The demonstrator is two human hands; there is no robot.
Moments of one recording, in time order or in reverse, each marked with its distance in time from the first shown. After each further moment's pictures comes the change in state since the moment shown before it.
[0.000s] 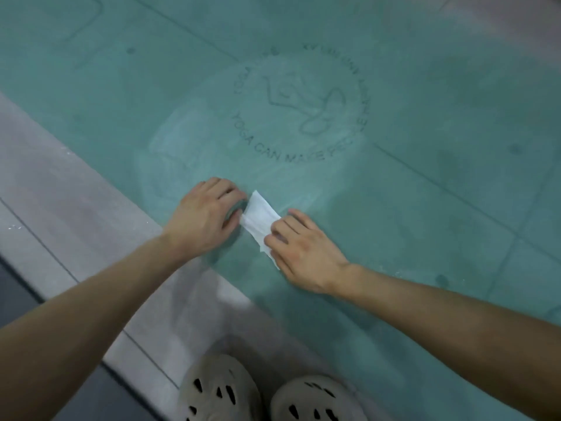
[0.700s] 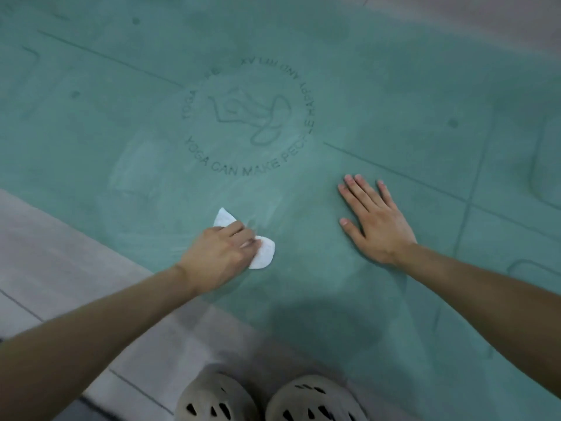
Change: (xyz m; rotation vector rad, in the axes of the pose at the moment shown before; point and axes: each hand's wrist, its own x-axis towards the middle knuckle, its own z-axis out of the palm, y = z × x) left_hand 0.018 0.056 0.029 0.185 -0.036 0.530; right_hand -0.130 0.128 -0.027 -0.120 -0.080 0.597
